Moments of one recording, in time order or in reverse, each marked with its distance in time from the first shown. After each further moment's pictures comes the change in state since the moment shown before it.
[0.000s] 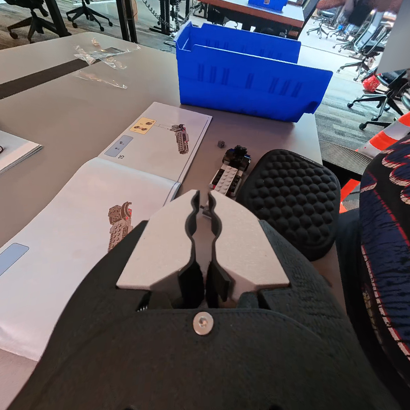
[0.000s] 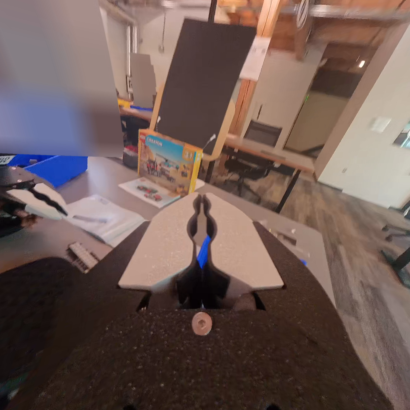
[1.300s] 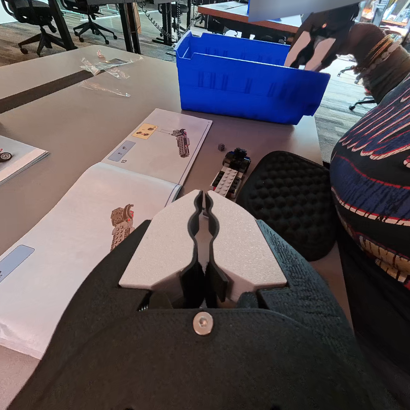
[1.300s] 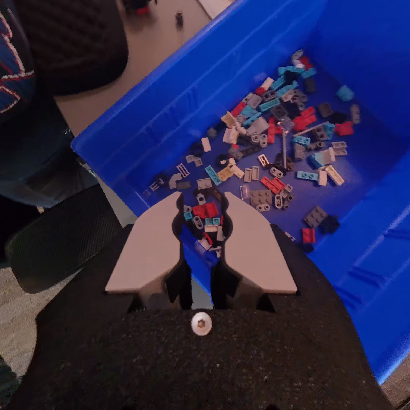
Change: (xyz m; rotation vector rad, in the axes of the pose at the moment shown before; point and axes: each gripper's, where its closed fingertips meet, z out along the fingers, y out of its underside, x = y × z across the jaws) left arm 0.001 -0.001 -0.002 0.028 -0.009 0.025; right arm 0.007 0.211 -0.091 -0.878 -0.629 -0.050
